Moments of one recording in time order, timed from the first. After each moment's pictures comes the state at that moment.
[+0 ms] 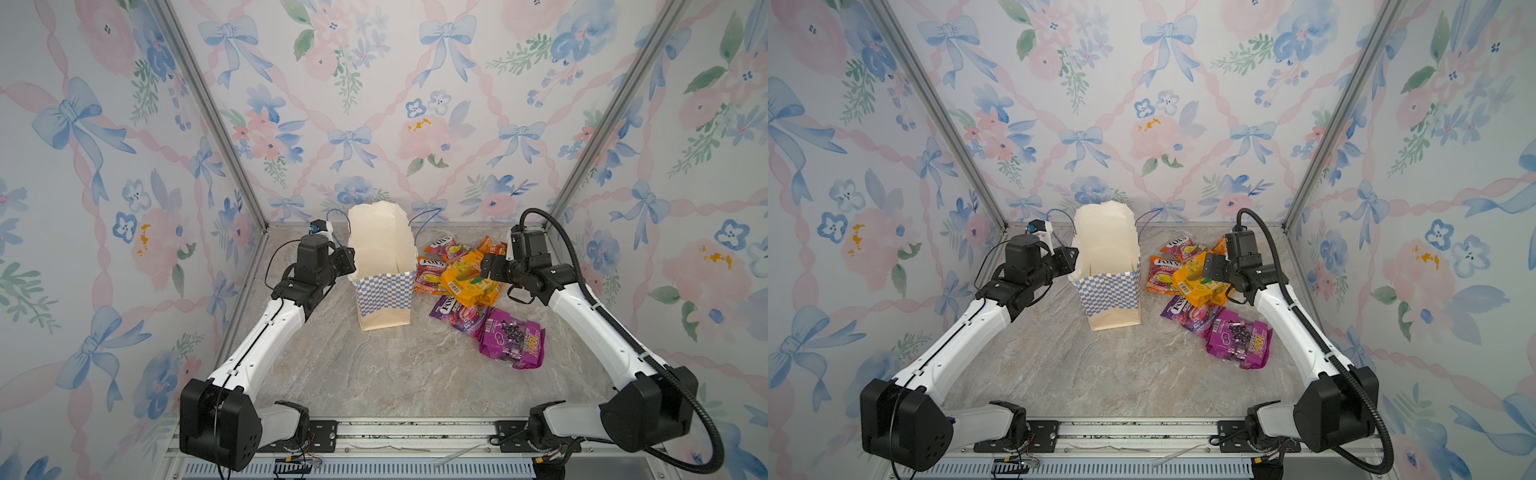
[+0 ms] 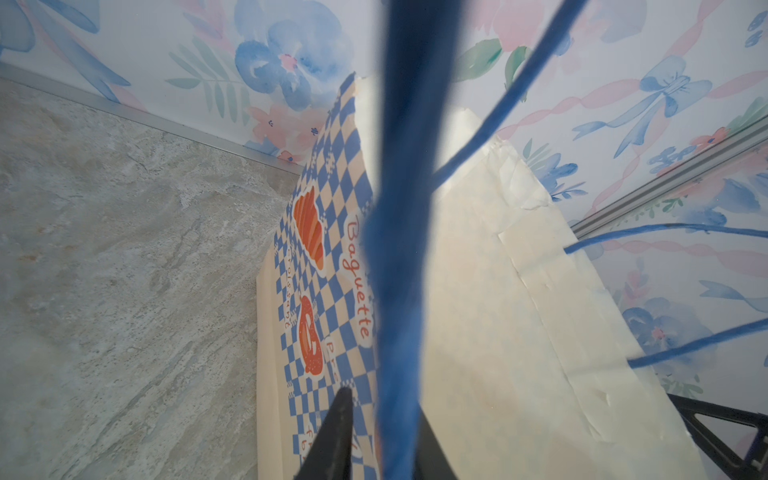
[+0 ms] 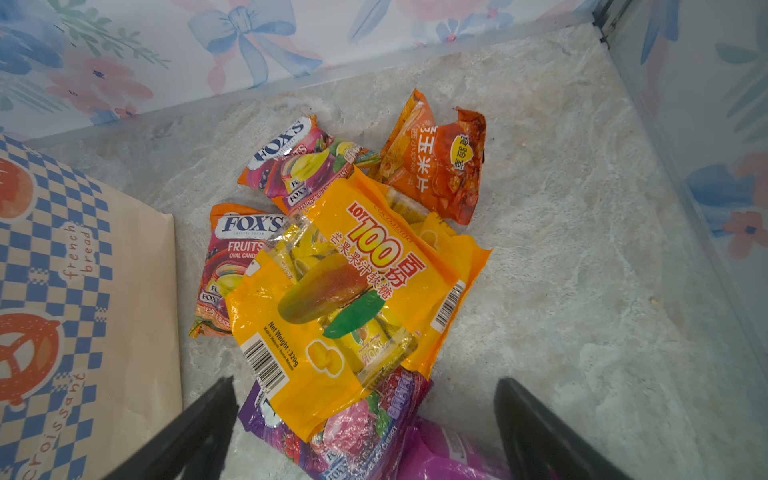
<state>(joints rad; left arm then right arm) -0.26 1.27 1.04 -0.20 0.10 -0.53 0.26 1.38 1.22 -0.66 0.14 0.36</state>
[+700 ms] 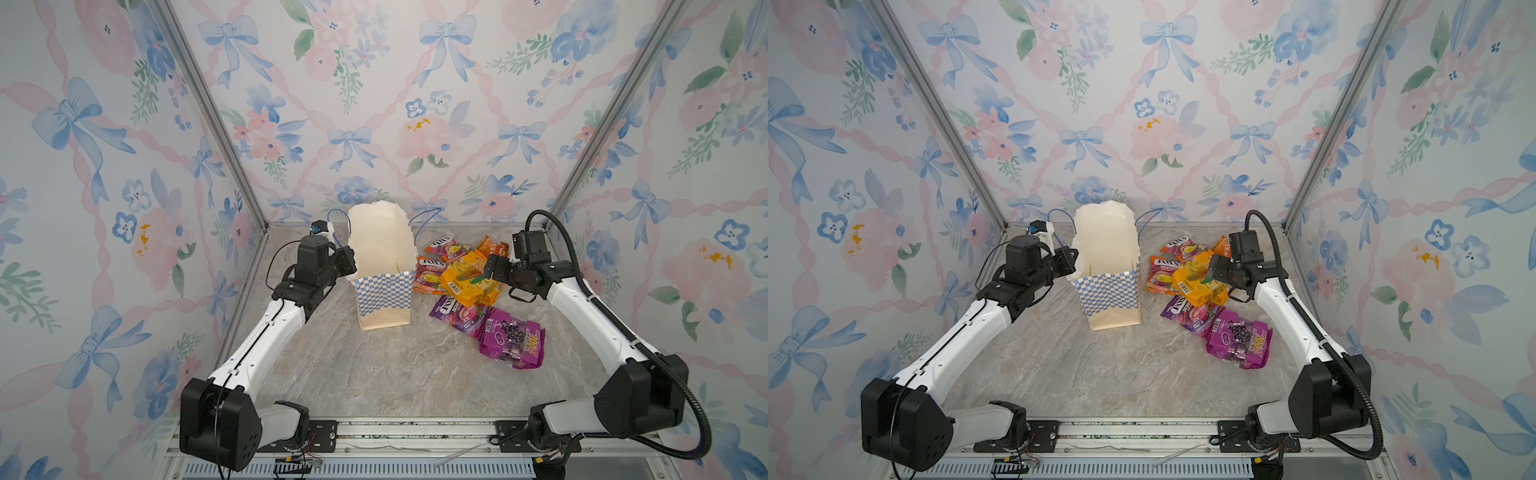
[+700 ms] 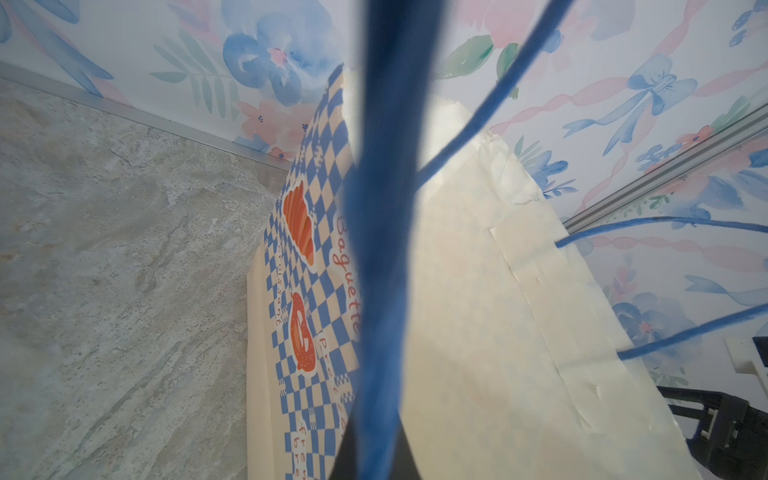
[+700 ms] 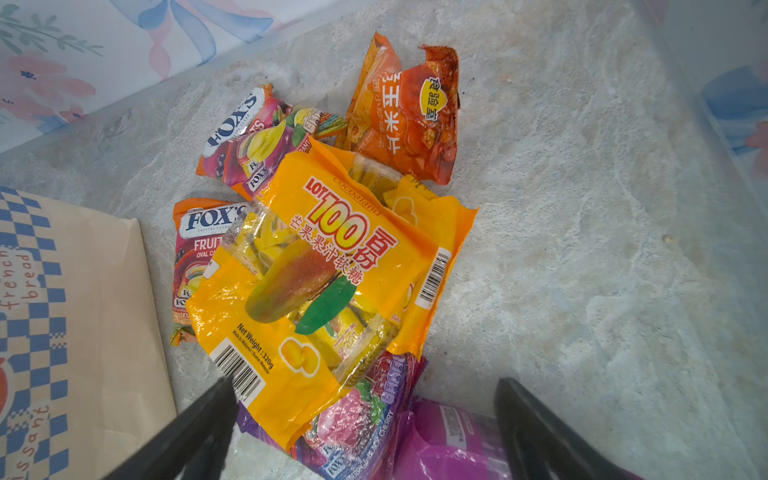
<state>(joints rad) -0.26 1.27 1.03 -0.18 0.12 -0.54 0.19 1.42 1.23 -0.69 0.10 0.45</state>
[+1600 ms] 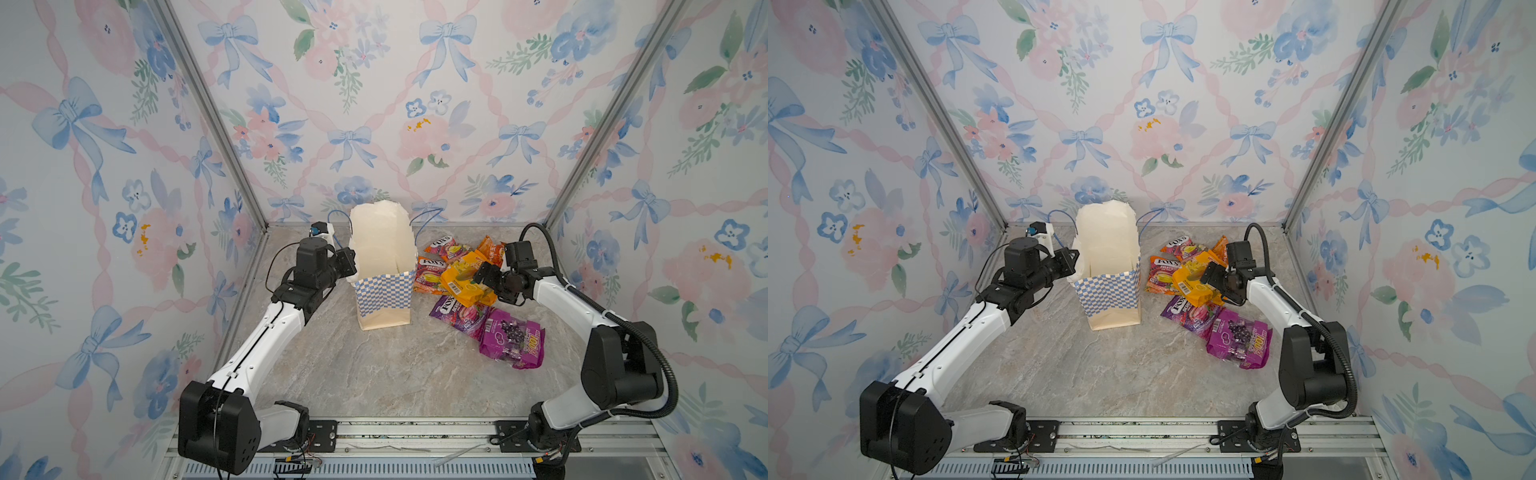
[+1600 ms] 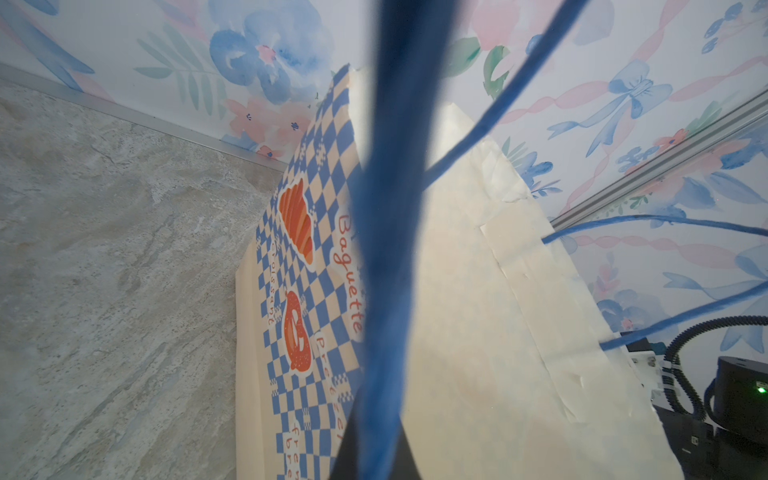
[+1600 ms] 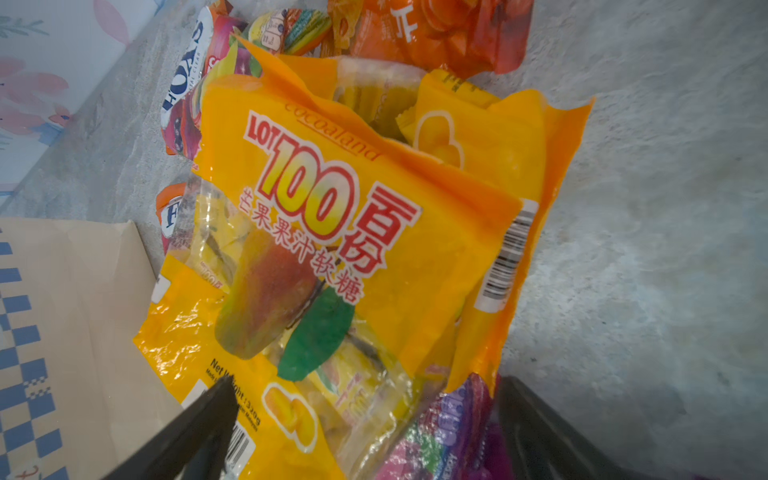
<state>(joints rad) -0.26 1.25 1.00 -0.14 0.15 -0.55 0.14 1.58 1.10 -0.49 -0.11 0.64</state>
